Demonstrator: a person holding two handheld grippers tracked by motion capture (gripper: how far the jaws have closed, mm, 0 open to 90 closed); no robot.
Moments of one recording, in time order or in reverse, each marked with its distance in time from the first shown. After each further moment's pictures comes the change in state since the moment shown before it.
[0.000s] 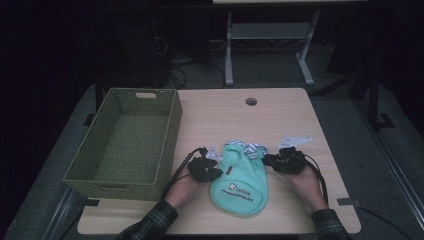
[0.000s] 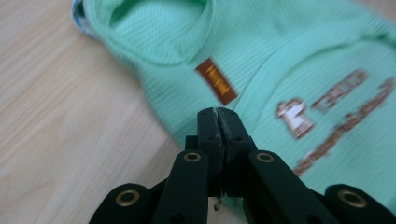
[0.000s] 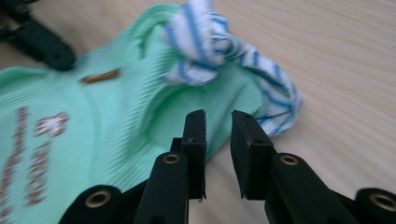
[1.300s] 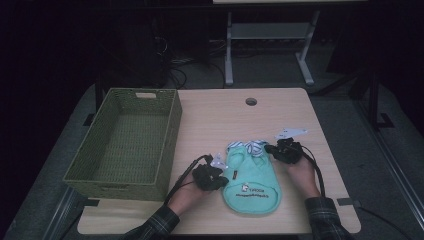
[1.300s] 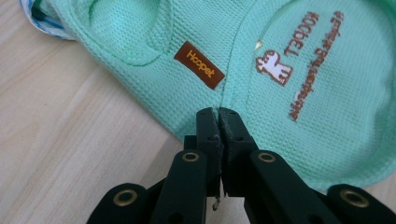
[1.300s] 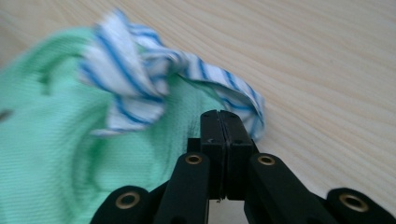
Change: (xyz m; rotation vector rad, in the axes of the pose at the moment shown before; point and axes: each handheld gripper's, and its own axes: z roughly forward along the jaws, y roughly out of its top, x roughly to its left) left arm -0.022 0.001 0.001 -0.040 -0.093 -0.006; right arm -0.026 0.009 0.019 -0.015 -0.120 -0.010
